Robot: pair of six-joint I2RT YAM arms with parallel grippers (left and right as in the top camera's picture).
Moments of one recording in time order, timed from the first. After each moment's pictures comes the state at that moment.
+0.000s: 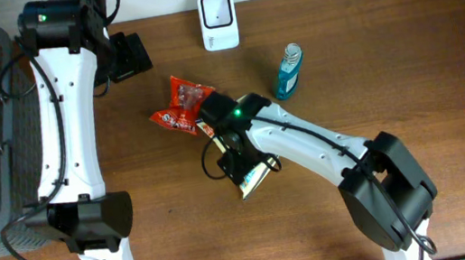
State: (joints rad) left arm -0.13 2.14 2.52 -1.65 -0.10 -0.41; right arm 0.71 2.01 1.56 -1.08 0.10 0.18
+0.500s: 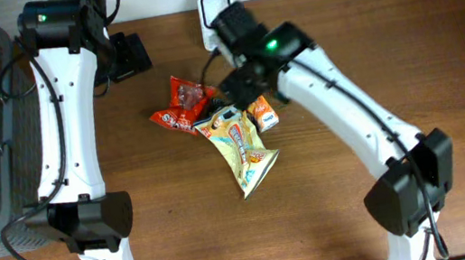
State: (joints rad) left arm -0.13 2.14 2.52 -1.65 -0.10 -0.41; right arm 0.52 2.01 1.98 -1.13 0.20 -0.15
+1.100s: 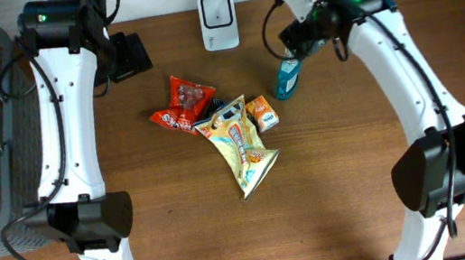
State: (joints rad) left arm -0.13 2.14 2.52 -1.65 -0.10 -0.41; right arm 0.17 2.01 1.98 -0.96 -0.06 -0.40
